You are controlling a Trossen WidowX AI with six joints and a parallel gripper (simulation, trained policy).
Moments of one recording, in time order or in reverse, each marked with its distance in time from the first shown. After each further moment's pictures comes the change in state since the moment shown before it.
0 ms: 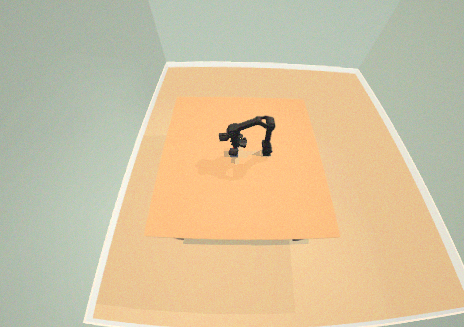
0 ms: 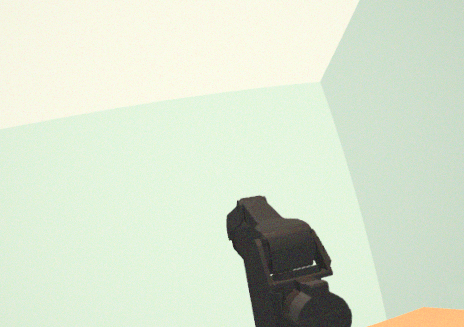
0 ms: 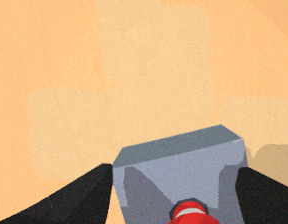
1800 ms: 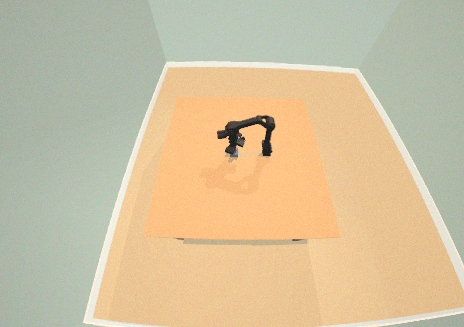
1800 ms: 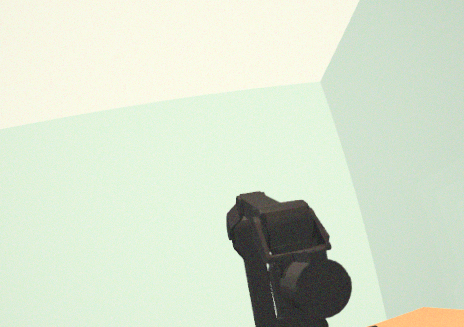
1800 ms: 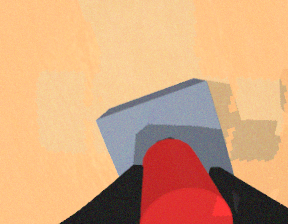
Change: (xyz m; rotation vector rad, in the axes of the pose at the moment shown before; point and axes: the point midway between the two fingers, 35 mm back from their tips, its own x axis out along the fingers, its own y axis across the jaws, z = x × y) arm -0.024 -0.008 -0.014 0.100 0.047 -0.027
